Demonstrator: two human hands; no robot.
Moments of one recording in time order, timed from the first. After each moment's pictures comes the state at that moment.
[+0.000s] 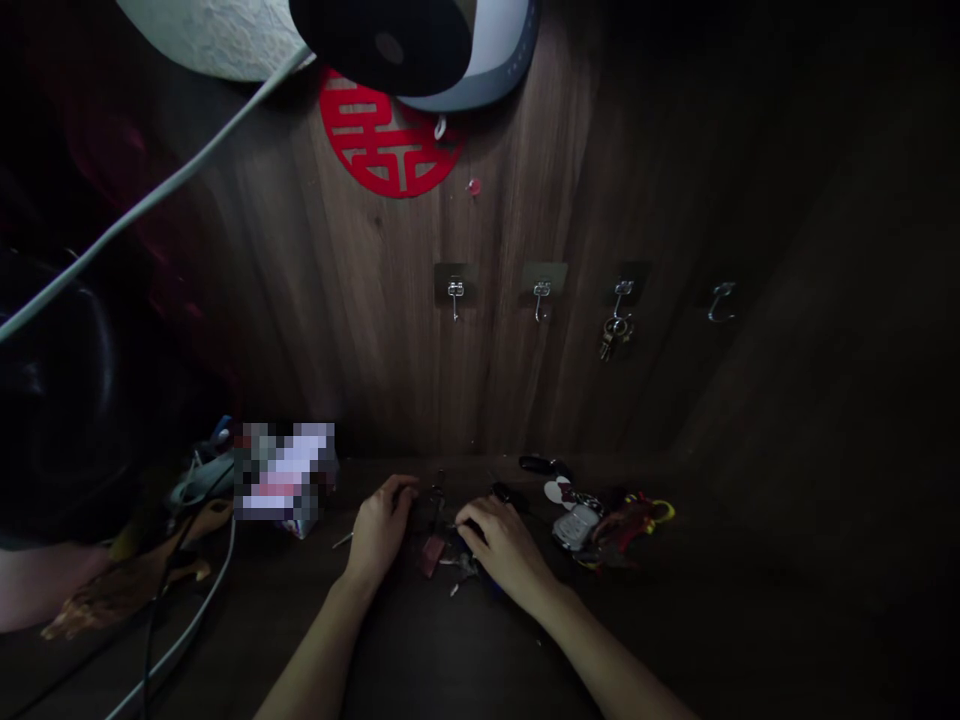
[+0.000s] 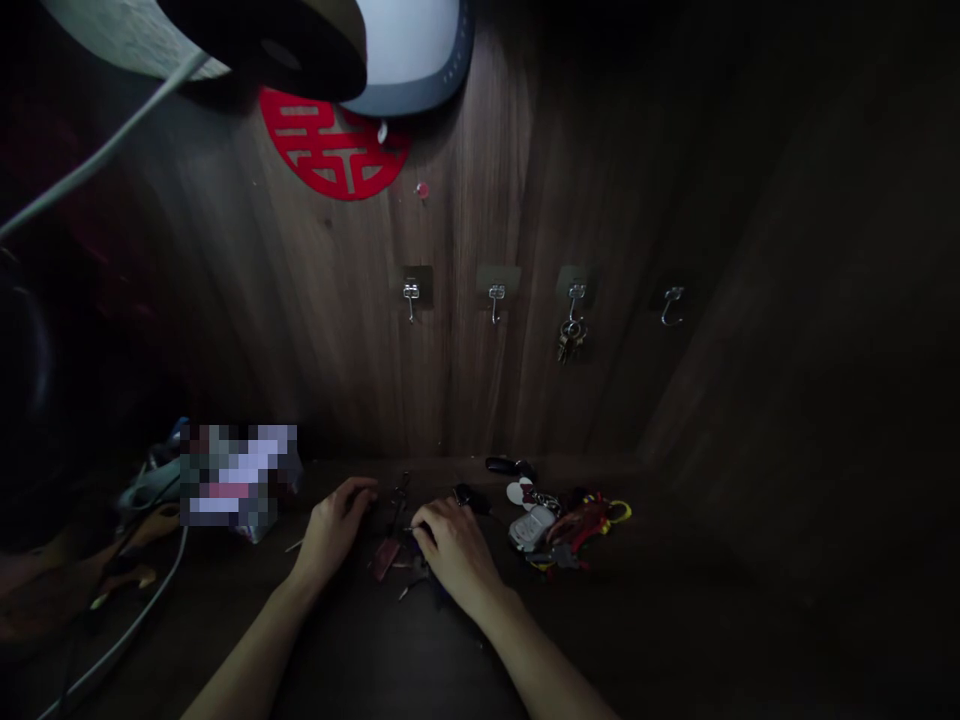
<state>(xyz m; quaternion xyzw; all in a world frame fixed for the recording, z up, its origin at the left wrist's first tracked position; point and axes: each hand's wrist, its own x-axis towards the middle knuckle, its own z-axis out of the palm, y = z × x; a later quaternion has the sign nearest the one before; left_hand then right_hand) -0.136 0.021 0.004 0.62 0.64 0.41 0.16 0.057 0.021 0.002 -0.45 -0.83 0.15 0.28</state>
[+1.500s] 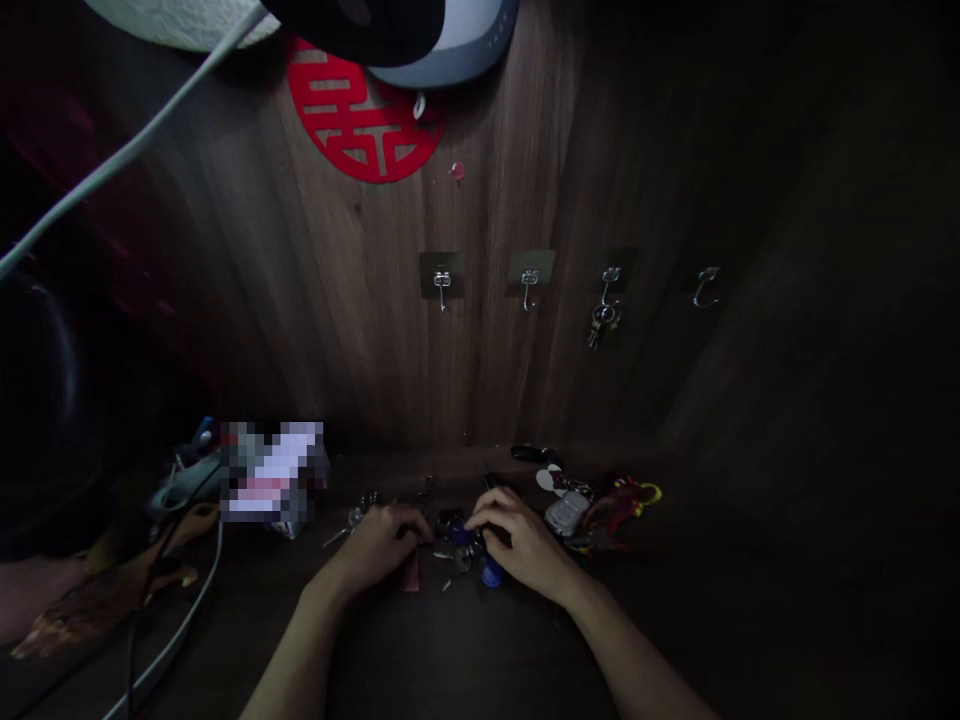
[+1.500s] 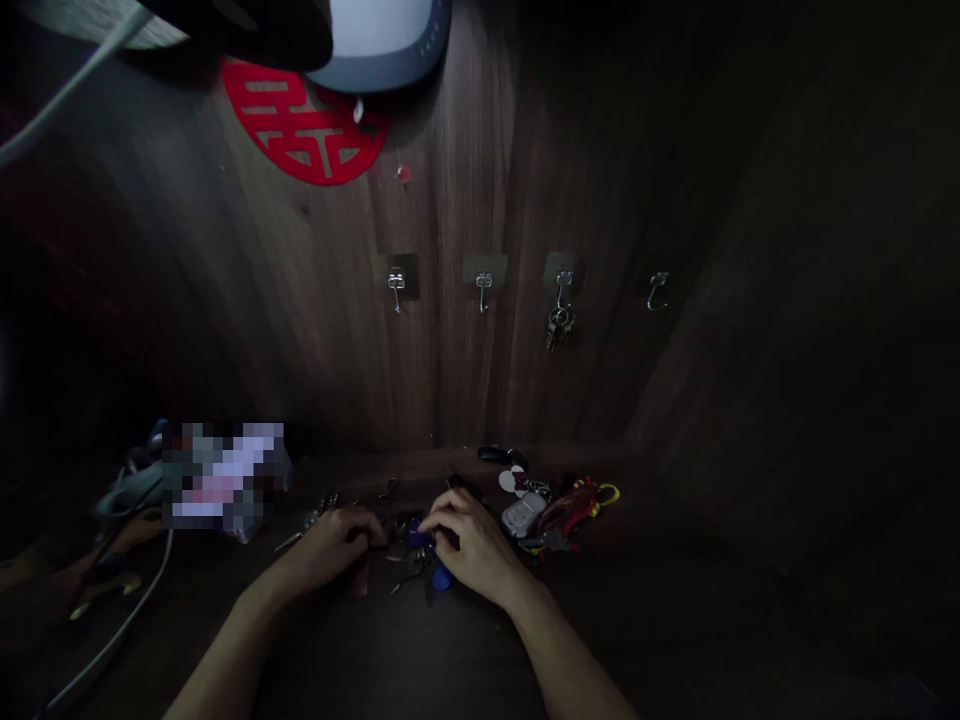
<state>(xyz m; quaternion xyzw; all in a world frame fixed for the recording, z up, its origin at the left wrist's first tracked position) -0.135 0.002 0.021 0.76 0.54 0.25 0.27 0.091 0.015 0.004 -0.37 -0.85 0.18 0.33</state>
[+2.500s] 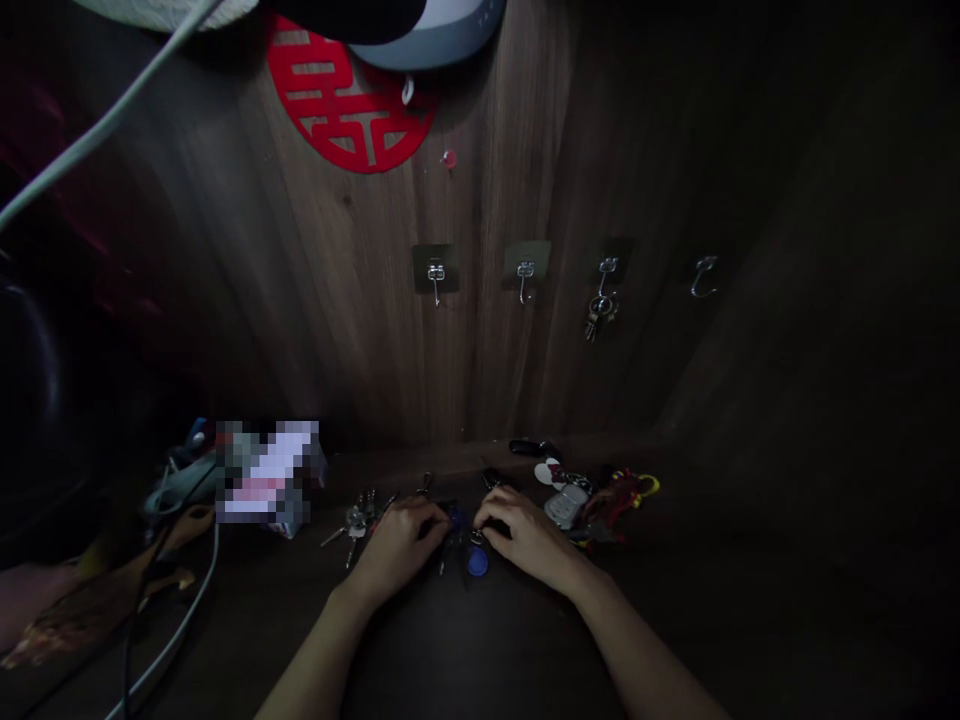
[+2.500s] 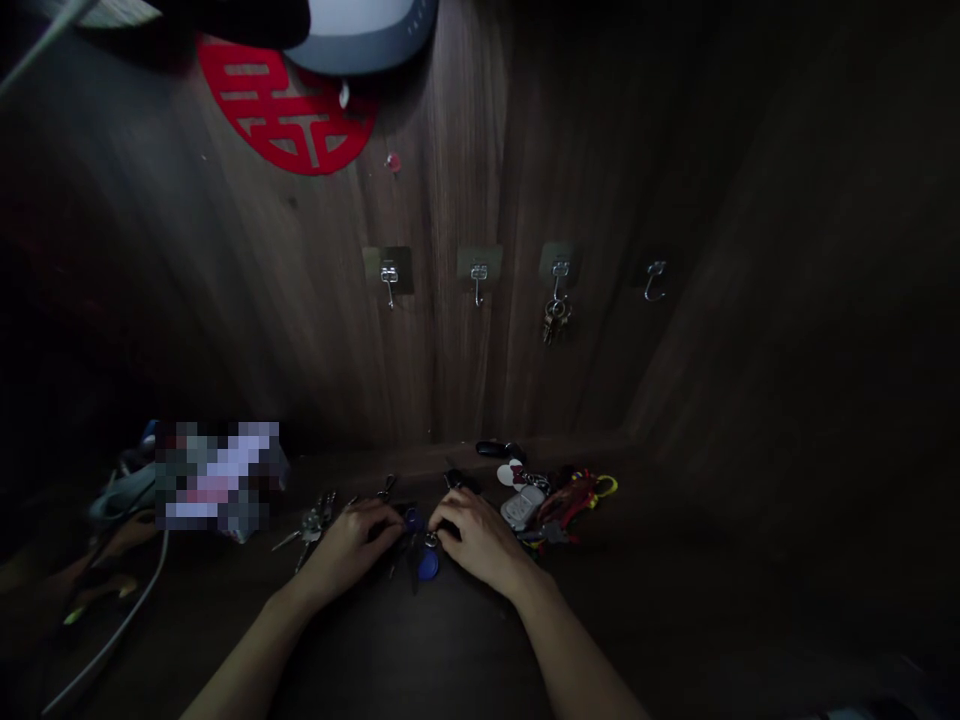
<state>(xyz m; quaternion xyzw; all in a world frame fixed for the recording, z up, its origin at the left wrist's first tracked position) -0.109 0.004 0.011 0.80 0.50 0.27 0.19 0.098 0.020 0.004 -0.42 -0.85 0.18 0.26</state>
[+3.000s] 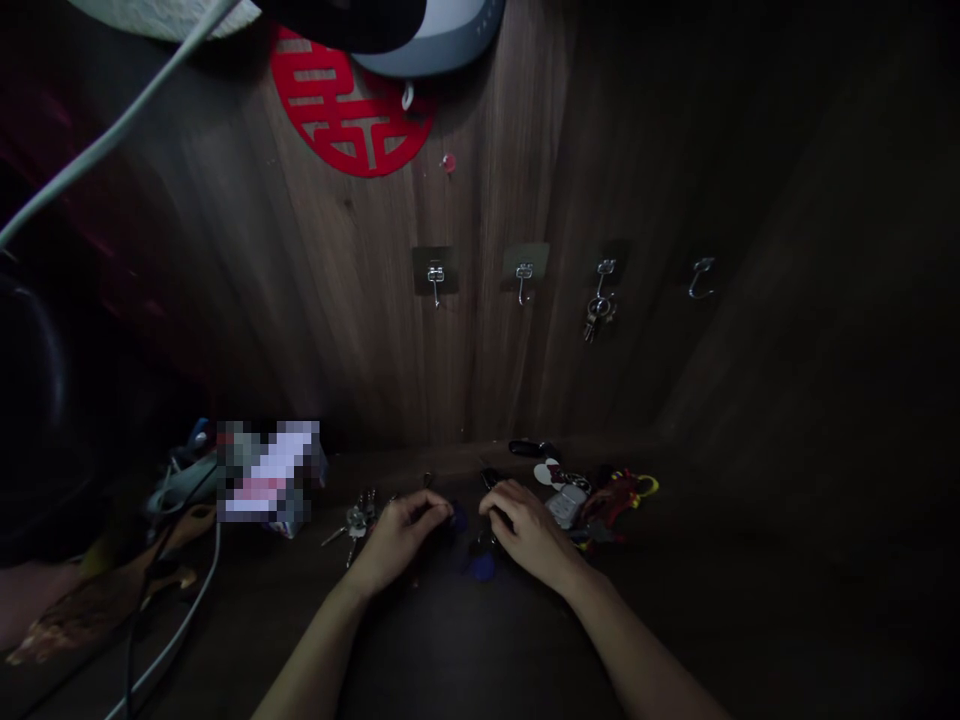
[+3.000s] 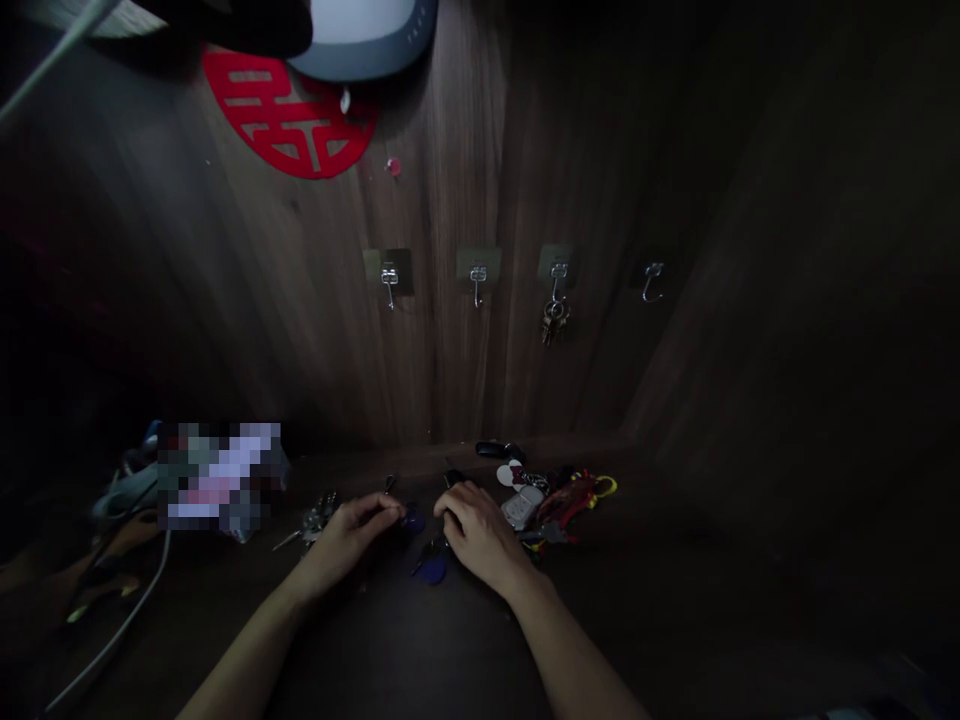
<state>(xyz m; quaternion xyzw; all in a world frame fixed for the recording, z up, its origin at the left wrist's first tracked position) -0.108 0.004 0.018 0.68 0.50 0.36 0.39 0.099 0.021 0.001 -0.42 -0.85 0.10 0.31</state>
